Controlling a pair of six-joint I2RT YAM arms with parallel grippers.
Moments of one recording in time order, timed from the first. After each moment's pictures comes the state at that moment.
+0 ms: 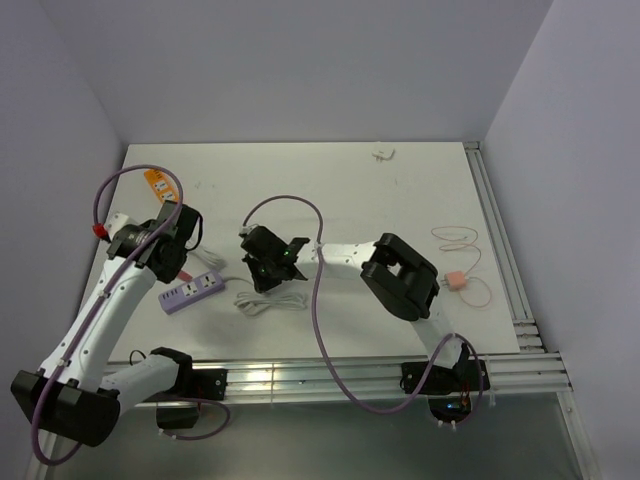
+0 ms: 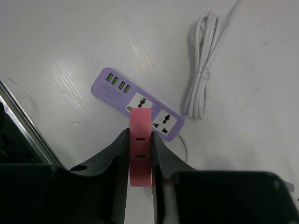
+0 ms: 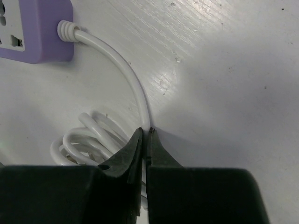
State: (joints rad) left arm -0.32 1.06 1.13 -1.32 -0.67 -1.38; right arm 1.03 2.12 1.50 -0.33 -0.02 0.50
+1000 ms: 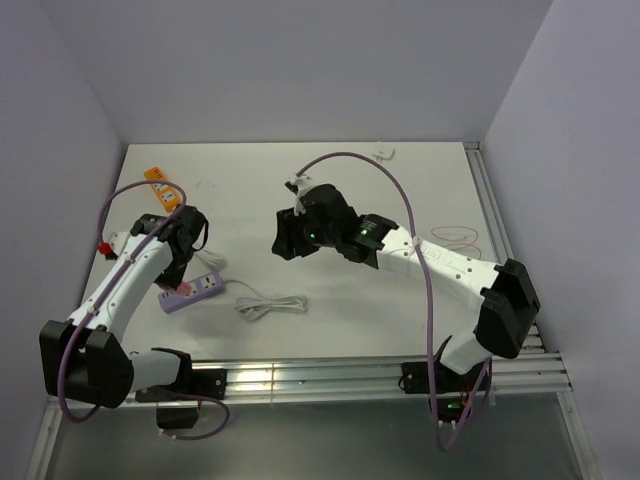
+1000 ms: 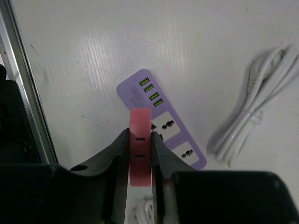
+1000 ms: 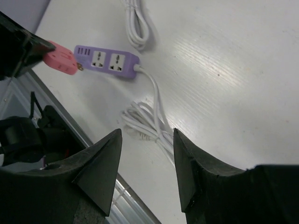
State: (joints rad) left arm -0.24 1.24 1.03 -1.34 -0.65 -1.66; right arm 0.90 1.53 1.29 -0.33 -0.10 0.48
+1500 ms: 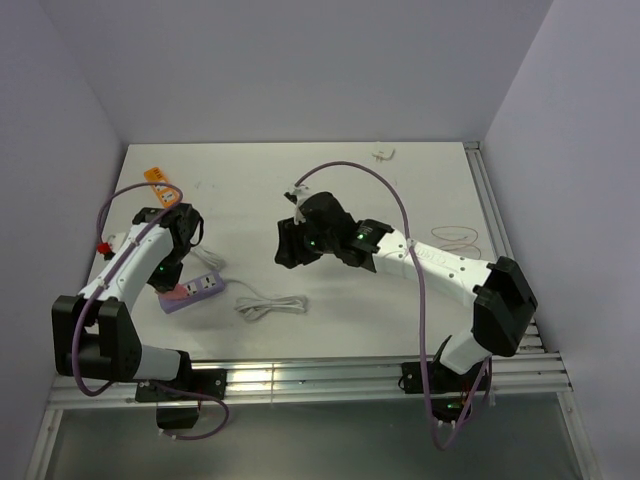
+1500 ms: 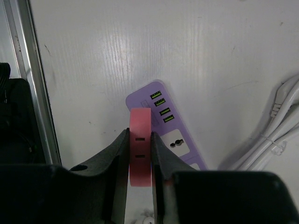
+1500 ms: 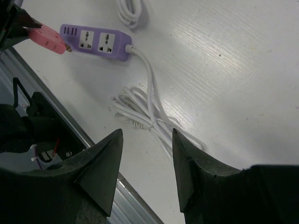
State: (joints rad) left arm -0.14 1.38 1.03 -1.33 -0.64 -1.66; right arm 0.89 1.53 1.21 -0.33 -0.11 0.48
